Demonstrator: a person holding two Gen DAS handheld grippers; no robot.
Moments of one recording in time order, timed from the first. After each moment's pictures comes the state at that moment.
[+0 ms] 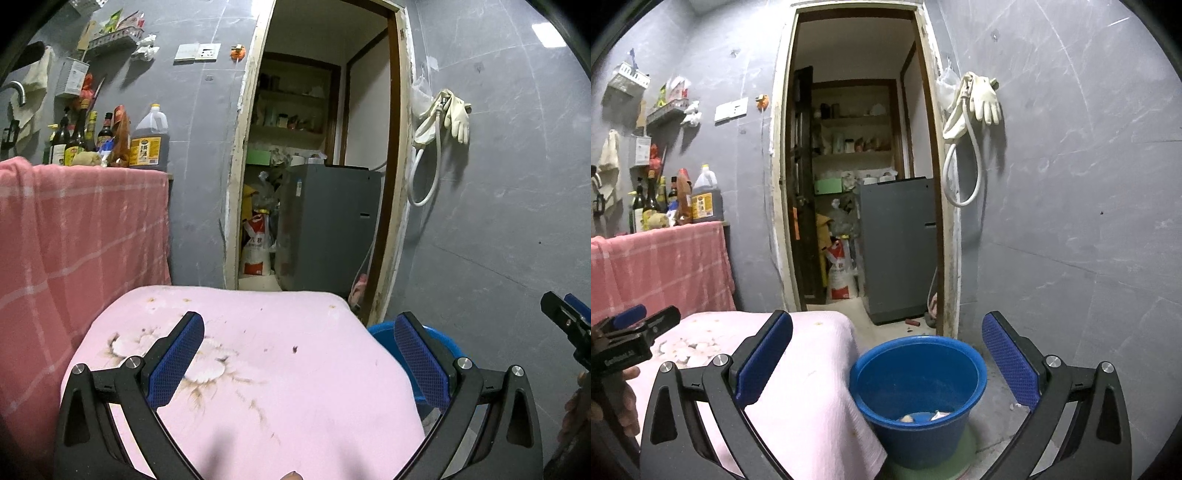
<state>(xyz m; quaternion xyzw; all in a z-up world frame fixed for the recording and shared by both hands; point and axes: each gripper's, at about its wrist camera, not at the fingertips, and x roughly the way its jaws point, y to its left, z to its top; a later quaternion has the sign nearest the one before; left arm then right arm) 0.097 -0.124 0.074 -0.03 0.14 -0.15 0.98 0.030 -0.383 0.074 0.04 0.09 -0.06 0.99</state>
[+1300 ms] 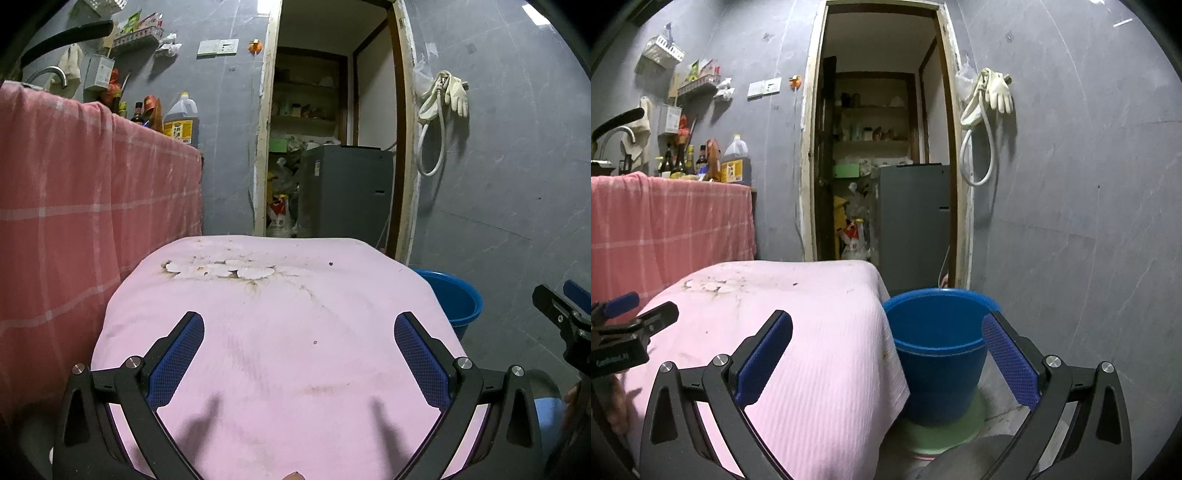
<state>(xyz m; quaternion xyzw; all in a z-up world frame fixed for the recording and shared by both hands) 0.009 -0.086 -0.008 -0.01 0.16 -0.11 0.98 -0.038 -0.328 -0.007 0.02 0.11 -0.04 0.99</state>
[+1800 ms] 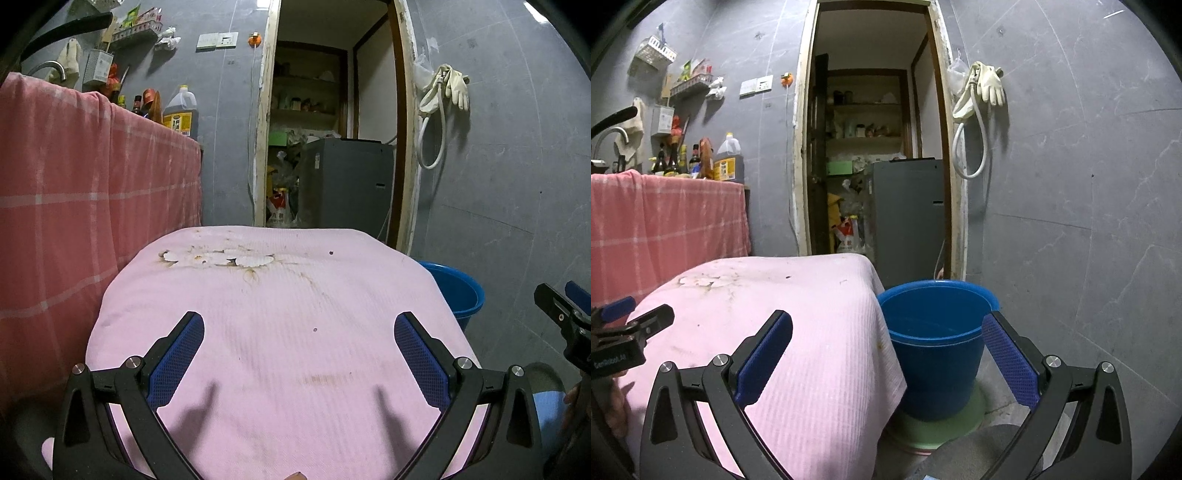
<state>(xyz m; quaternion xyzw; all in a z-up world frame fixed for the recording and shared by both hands) 0.012 -0.087 -0.019 -0.01 0.17 -0.12 0.98 -0.038 -0.333 -0.017 0.02 0.11 -0.05 0.99</state>
